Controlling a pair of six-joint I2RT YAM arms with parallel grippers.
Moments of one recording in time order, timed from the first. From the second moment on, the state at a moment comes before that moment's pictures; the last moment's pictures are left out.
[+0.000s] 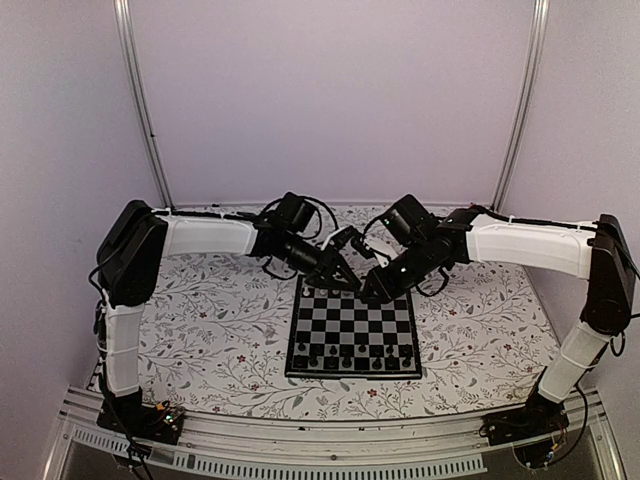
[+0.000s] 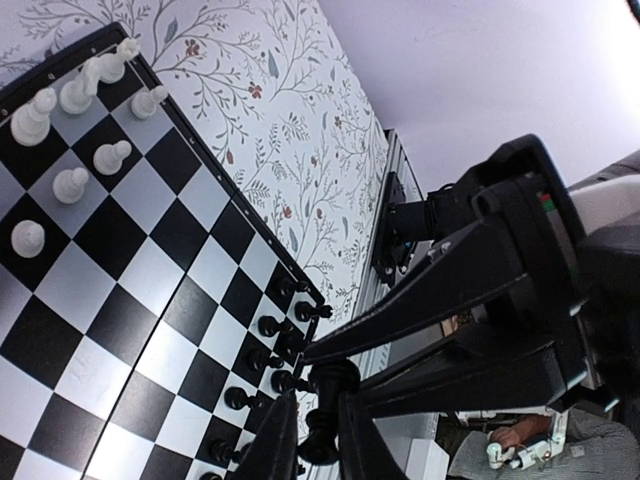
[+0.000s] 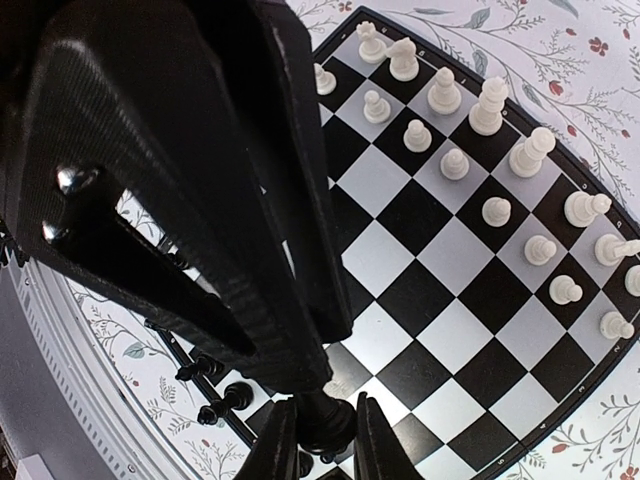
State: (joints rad) left arm -0.73 2.11 1.54 -0.24 0.97 -0.47; right arm 0.81 1.69 1.28 -0.62 -0.25 0.19
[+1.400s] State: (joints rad) left arm -1.18 2.09 1.69 -0.80 0.09 -0.01; right arm 0.61 1.27 0.91 -0.65 -0.17 0.35
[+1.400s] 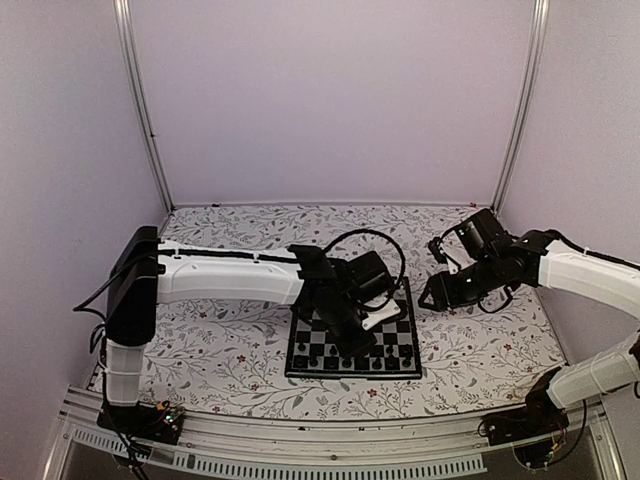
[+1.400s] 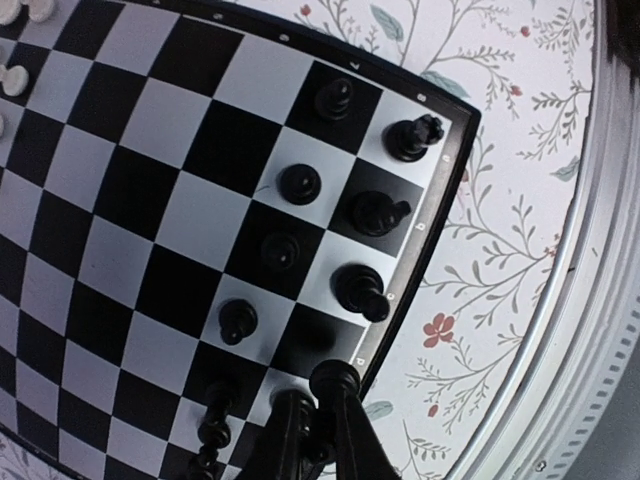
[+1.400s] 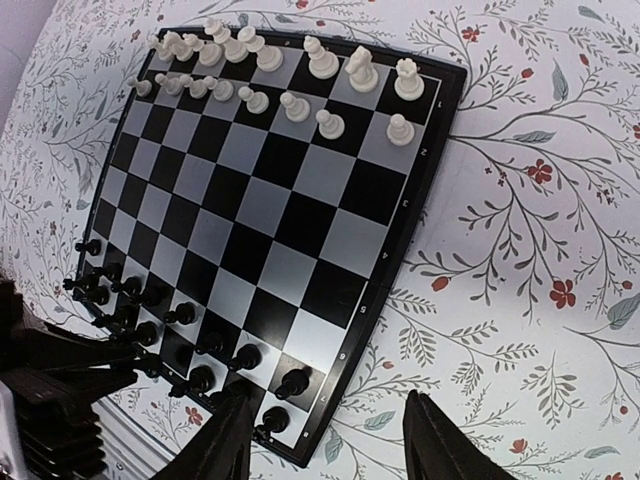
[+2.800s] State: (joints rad) left arm -1.23 2.17 1.76 -0.83 -0.02 -0.01; right arm 0.61 1.24 0.87 -0.65 -0.19 0.38
